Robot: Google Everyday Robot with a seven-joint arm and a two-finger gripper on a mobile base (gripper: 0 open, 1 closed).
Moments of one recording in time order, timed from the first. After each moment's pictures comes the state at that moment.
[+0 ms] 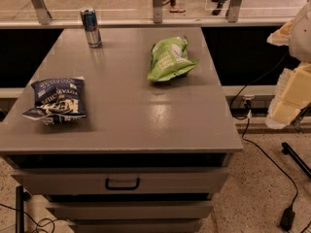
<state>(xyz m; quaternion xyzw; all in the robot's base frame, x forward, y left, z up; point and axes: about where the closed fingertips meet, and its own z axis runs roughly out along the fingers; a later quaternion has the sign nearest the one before) 0.438 -0.213 0.990 -0.60 0.78 -0.05 0.18</state>
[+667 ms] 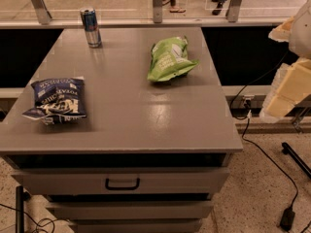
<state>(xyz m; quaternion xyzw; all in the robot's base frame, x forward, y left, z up) 0.445 -0.211 0.994 -0.58 0.79 -0.04 0.21</state>
